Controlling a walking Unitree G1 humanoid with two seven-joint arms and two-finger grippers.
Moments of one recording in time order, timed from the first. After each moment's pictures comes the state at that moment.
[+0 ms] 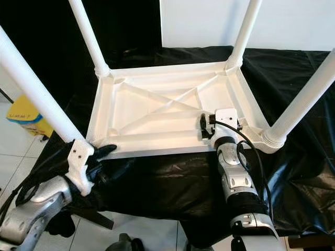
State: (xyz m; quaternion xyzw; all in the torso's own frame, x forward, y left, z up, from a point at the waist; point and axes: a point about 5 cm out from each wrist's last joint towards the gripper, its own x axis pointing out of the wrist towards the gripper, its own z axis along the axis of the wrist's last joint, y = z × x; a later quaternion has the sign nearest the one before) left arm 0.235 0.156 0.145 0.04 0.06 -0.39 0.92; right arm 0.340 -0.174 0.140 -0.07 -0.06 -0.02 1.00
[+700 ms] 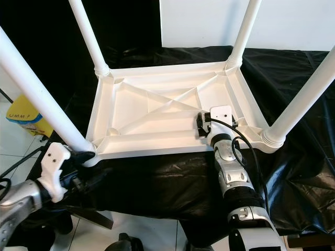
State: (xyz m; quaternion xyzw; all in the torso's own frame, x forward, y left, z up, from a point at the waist) left arm 0.223 0.204 0.153 0.09 0.12 -0.39 0.91; right arm 0.349 -0.164 0.140 -0.08 -0.05 -0.01 1.00
